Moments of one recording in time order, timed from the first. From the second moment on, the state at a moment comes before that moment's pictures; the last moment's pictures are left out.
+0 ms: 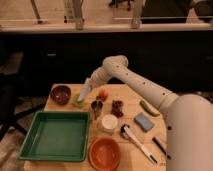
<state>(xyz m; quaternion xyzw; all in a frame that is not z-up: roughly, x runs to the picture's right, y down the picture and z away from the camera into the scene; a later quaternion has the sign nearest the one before) -0.076 -0.031 0.864 0.00 -0.33 -0.47 0.82</state>
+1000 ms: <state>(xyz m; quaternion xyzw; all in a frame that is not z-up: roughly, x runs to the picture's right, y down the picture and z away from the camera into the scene) -0.135 -0.040 0.859 0.02 -0.38 -0.52 0.77</state>
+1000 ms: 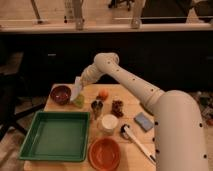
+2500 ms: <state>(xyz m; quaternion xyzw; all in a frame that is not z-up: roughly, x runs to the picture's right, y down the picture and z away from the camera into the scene) -0.142 0.012 0.881 -0.02 -0.43 -0.49 0.75</state>
